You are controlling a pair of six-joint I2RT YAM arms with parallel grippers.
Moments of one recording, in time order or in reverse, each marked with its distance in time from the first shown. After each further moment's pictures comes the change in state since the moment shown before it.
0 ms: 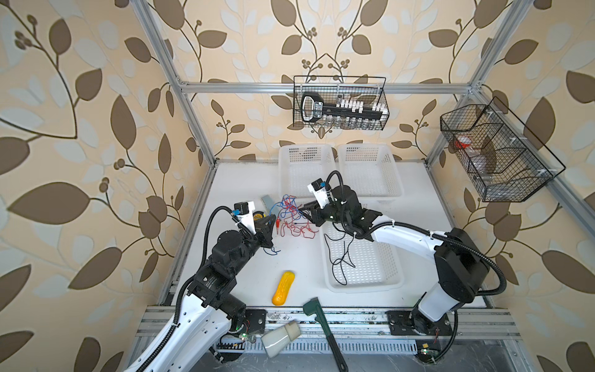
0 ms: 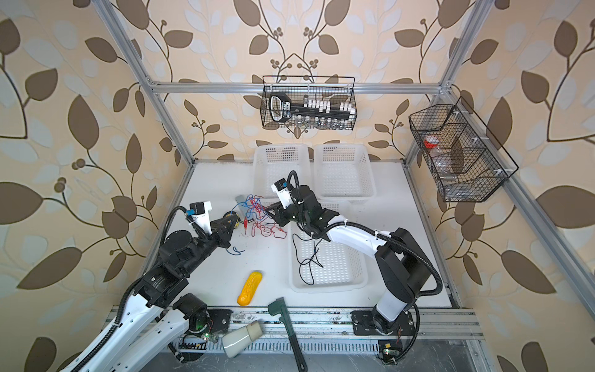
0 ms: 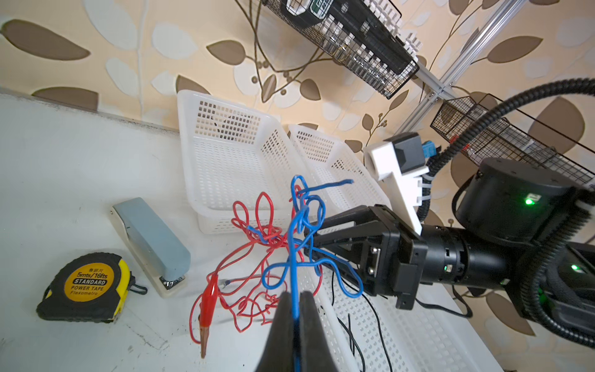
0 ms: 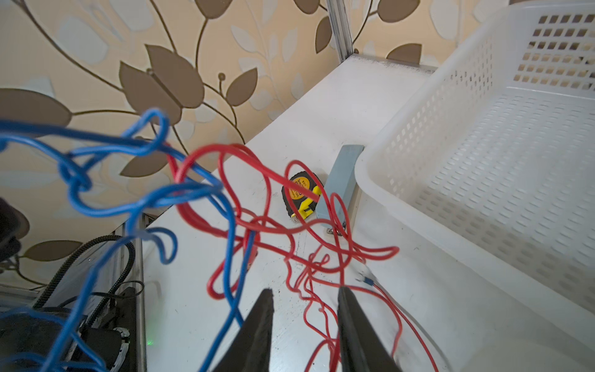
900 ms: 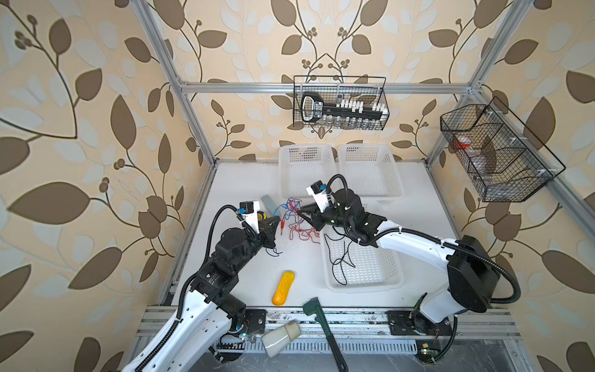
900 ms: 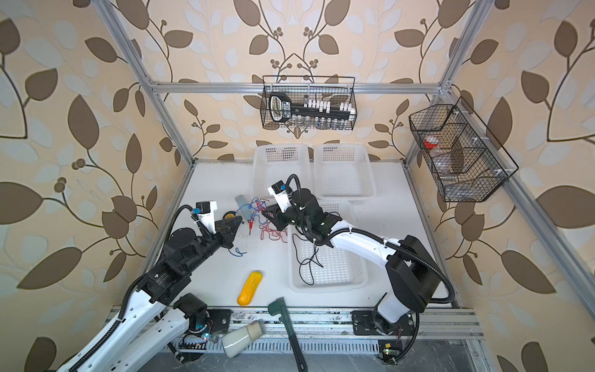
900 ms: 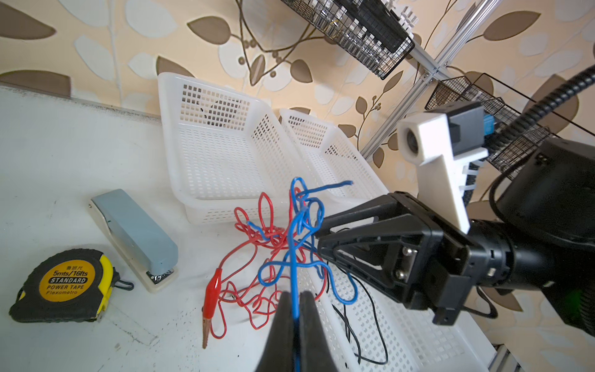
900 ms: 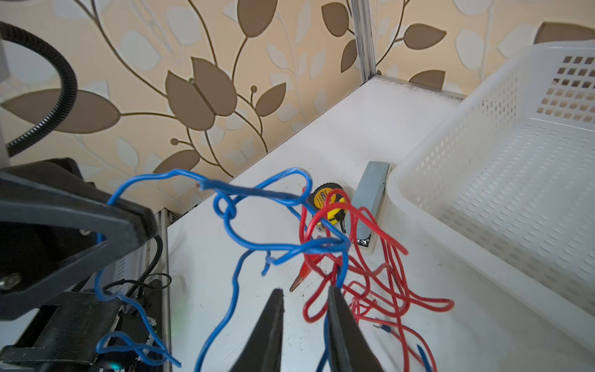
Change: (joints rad) left arm 0.000 0.028 0.000 0.008 0.048 0.008; right arm 0.052 -0.061 -0.034 0.021 0.010 -0.010
